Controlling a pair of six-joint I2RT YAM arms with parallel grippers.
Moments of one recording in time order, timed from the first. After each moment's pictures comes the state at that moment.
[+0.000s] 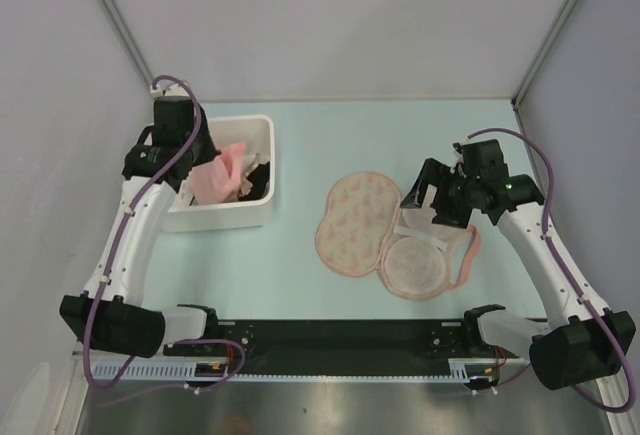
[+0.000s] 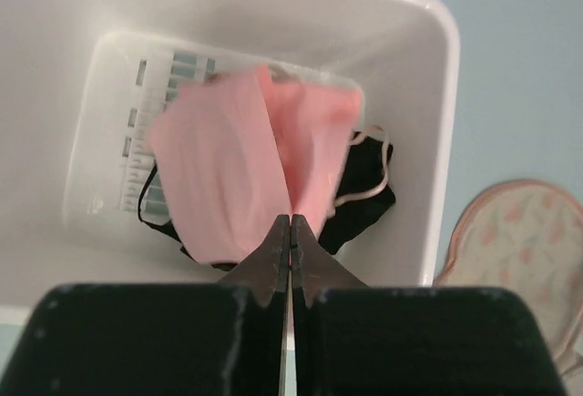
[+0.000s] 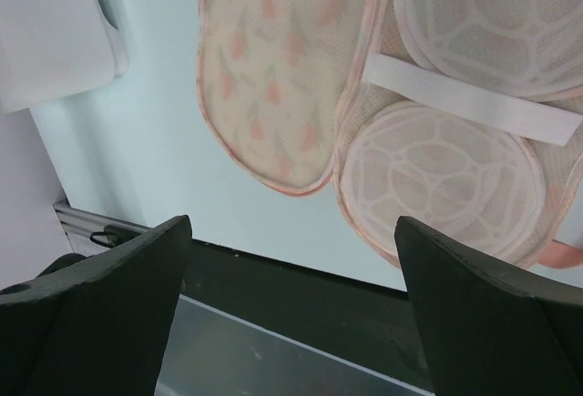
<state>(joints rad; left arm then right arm) -0.14 1.27 1.43 -0.79 -0.21 -0.36 0.22 1.13 1.11 -0.91 -0.31 0.59</state>
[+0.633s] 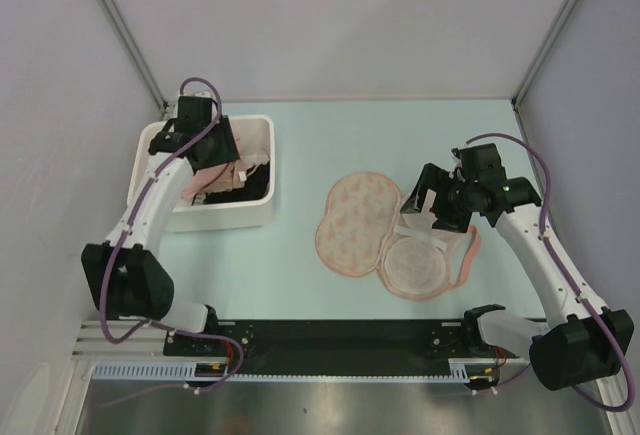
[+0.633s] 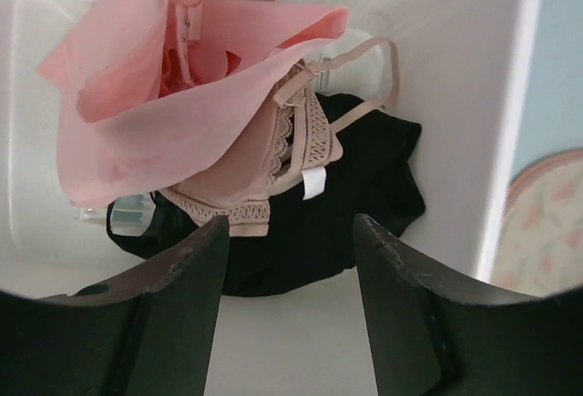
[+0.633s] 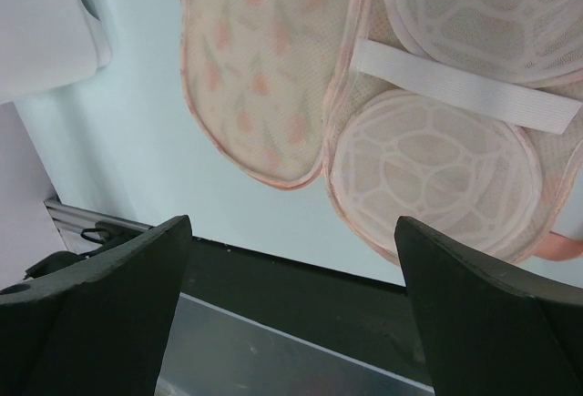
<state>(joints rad) -0.12 1.46 1.38 -0.74 -0.12 -0.33 0.22 1.13 1.07 -0.91 -0.31 0.59</state>
